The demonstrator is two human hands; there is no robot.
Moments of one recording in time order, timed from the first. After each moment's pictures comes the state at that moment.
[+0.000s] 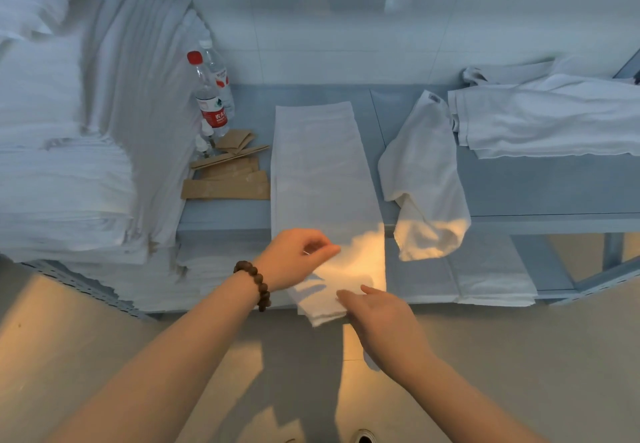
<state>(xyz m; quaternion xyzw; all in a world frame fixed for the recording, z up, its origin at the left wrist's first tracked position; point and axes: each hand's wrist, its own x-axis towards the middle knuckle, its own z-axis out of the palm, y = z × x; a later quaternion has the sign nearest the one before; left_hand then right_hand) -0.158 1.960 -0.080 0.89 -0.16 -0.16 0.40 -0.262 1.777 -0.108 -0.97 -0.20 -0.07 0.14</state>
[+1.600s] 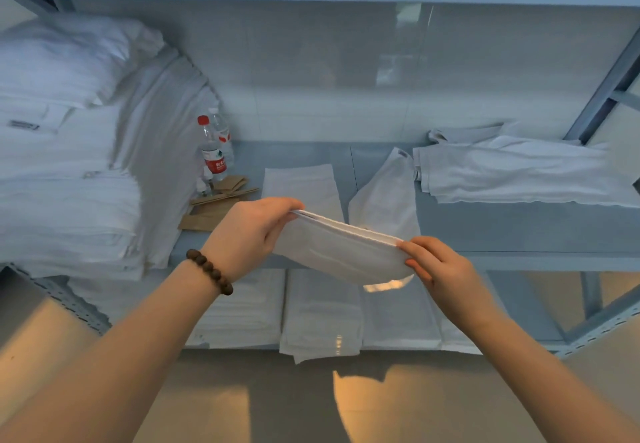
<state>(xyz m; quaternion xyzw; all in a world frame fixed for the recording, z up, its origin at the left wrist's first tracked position) -0.229 1.921 0.062 0.89 -0.34 0.24 0.21 -0.265 1.608 -0.012 -0.93 -0.22 -0.25 0.15</state>
